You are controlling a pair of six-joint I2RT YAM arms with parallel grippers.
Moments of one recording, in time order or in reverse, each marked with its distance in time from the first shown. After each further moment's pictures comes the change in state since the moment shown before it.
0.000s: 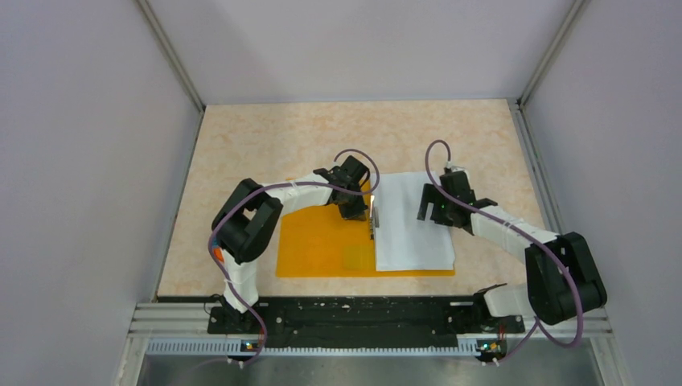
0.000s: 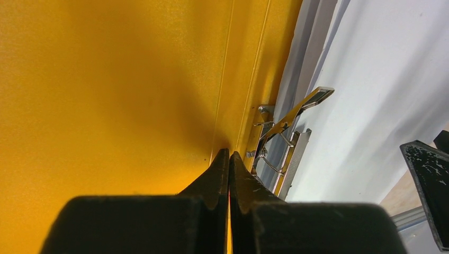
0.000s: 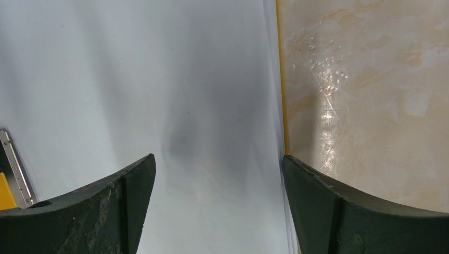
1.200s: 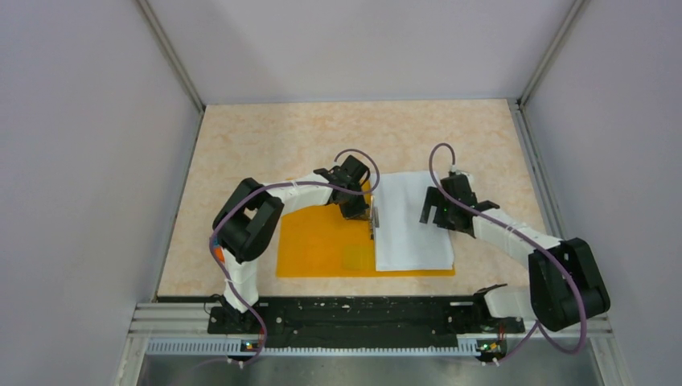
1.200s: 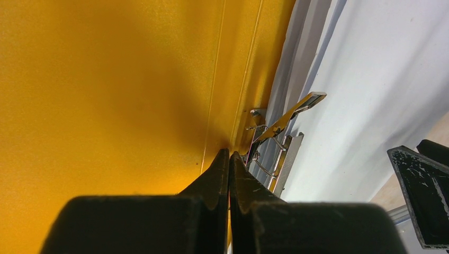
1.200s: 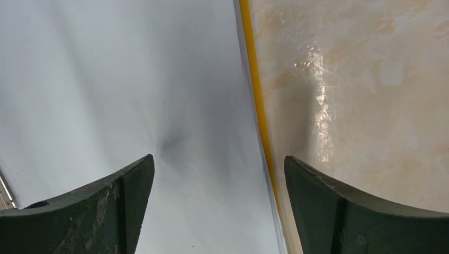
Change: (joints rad) left arm 0.000 0.010 0.001 0.023 0.022 -0.019; right arm 0.008 -0.023 -0.019 -0.048 0.041 0.043
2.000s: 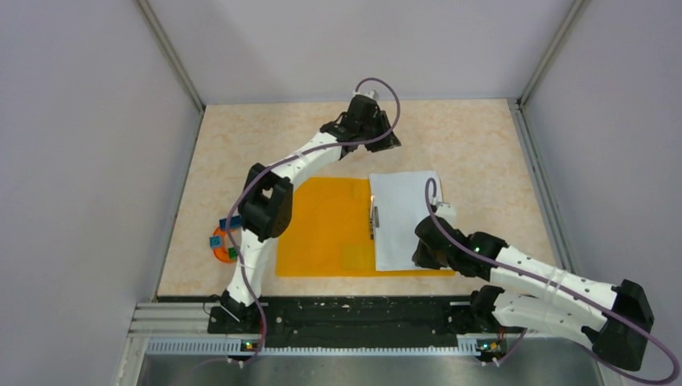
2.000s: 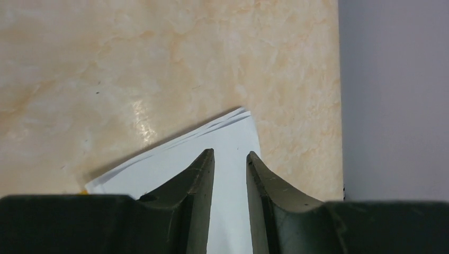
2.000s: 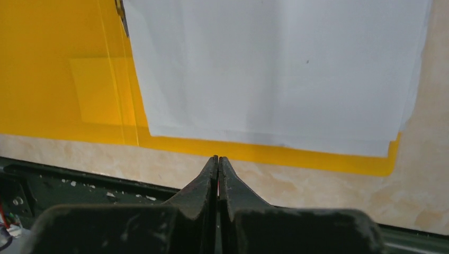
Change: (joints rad) left arm 0.100 0.233 0.642 0.088 0.089 0.194; right arm 0.559 -0.415 -0.007 -0.408 0.101 0.404
